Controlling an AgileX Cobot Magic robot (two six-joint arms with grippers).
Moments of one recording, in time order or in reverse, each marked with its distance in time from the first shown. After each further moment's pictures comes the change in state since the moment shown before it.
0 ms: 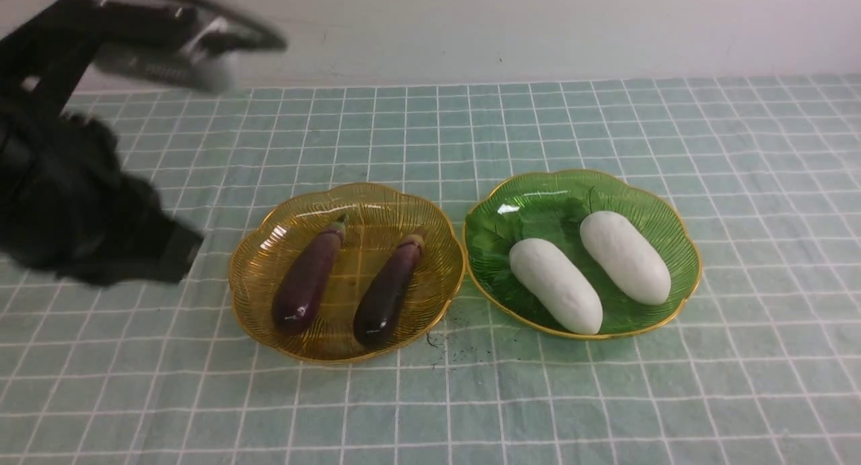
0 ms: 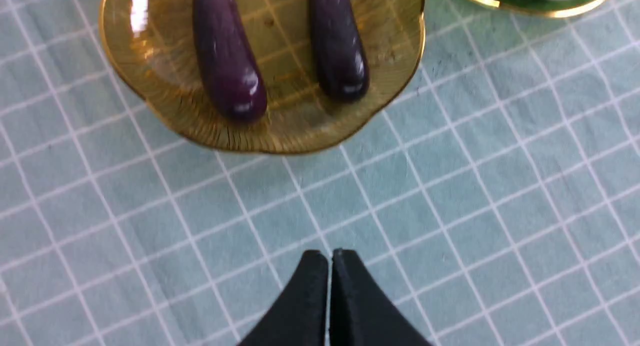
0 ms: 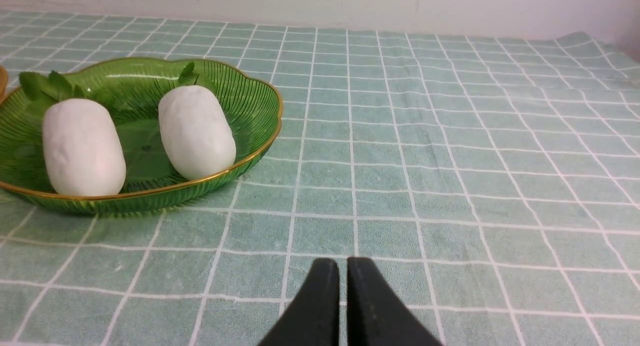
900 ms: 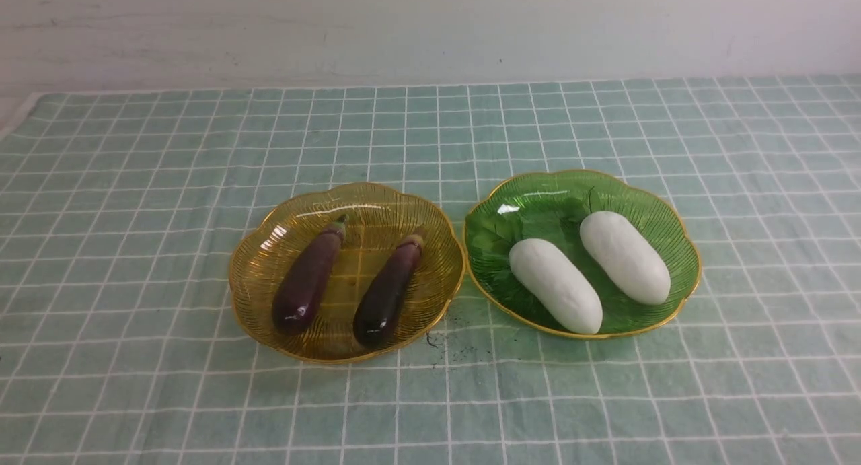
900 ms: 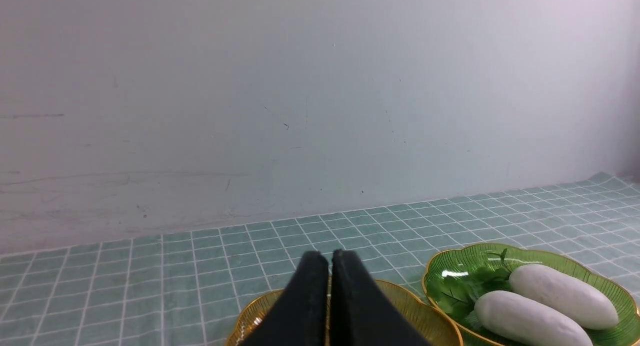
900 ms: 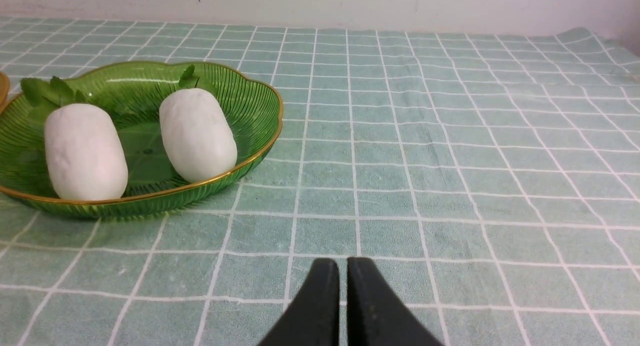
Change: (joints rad) right arm 0.000 0.000 0.000 -0.001 0.000 0.019; left arm 0.000 -1.119 0.943 -0.004 -0.997 -0.004
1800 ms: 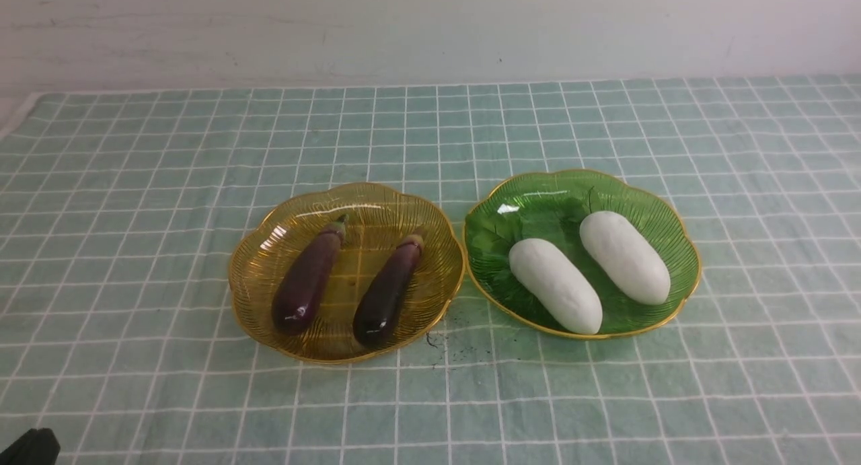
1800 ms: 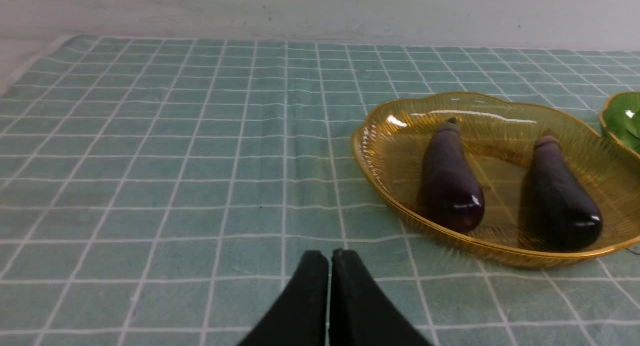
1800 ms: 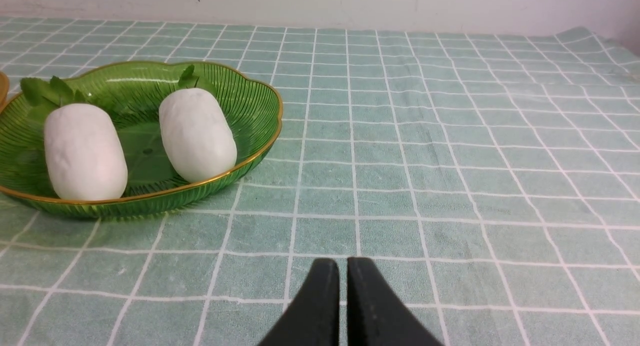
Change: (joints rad) right arm 0.000 0.000 0.000 0.000 0.000 0.001; left arm 0.223 -0.045 0.328 0.179 -0.015 -0.210
